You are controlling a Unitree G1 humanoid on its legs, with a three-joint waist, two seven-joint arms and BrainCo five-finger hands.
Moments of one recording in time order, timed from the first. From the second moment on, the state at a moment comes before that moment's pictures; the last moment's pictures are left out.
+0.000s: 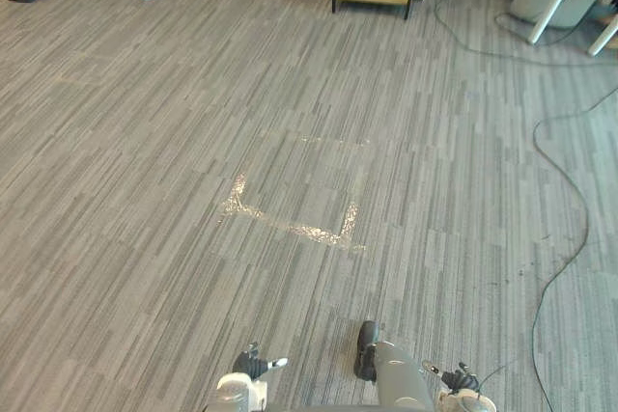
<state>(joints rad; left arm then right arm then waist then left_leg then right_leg) 0.00 0.00 0.07 1.07 -0.02 -0.10 0.06 0.06 -0.11 -0.37 1.08 0.08 -0.07 -0.15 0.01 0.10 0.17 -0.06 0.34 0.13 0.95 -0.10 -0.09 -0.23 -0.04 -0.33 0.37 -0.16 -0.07</state>
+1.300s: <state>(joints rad) -0.02 0.02 -0.06 1.03 -0.04 -0.10 0.02 0.09 -0.07 -0.36 1.05 0.14 -0.09 -0.13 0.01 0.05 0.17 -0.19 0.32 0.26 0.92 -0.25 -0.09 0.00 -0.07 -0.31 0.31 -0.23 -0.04</state>
